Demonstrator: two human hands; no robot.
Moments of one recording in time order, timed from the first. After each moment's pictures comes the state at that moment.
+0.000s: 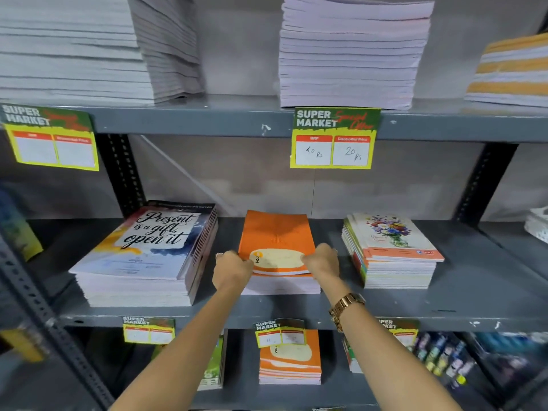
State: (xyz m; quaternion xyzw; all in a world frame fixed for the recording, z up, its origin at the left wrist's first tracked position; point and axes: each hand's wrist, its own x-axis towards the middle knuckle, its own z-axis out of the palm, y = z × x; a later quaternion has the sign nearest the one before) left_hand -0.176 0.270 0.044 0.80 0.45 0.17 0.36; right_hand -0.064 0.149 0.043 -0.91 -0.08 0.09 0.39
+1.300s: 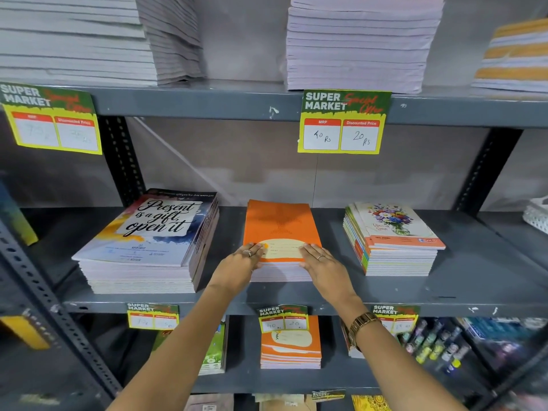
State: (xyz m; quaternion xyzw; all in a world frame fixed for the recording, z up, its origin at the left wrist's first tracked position) left_hand -0.185 0.297 0.006 0.99 0.12 0.04 0.04; right_hand -0.081 0.109 0.003 -0.90 -0.42 -0.07 0.10
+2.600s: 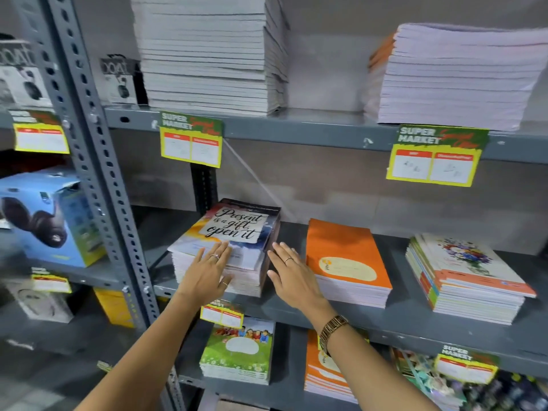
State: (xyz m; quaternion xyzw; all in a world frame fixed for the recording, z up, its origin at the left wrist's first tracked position) left_hand -0.333 0.398 0.029 0.96 0.26 0.08 -0.05; right_hand -0.189 0.246 0.031 -0.79 -0.58 -0.10 0.18
